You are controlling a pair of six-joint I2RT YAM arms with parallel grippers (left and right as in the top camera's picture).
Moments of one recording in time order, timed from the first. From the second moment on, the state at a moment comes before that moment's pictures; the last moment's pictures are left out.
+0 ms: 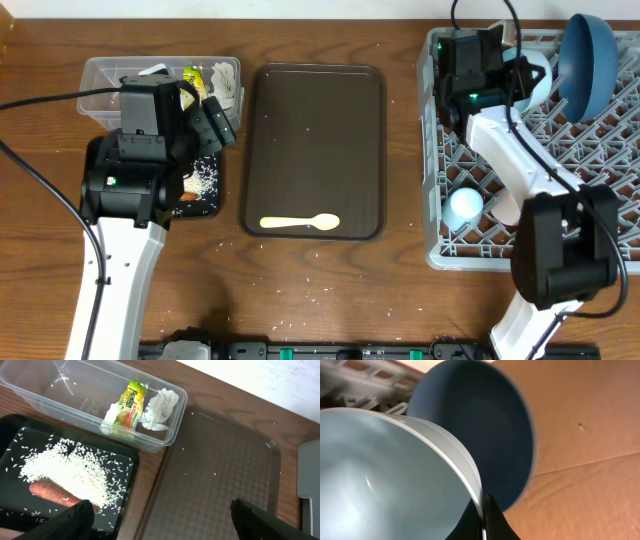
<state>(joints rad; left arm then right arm) -0.08 1.24 1.29 -0.83 -0.09 -0.44 0.22 1.94 1.42 -0.24 1.27 -0.35</state>
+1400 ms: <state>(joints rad) -0.08 1.24 1.29 -0.83 -0.09 -0.44 0.33 1.93 1.42 -0.32 1.13 -0.34</state>
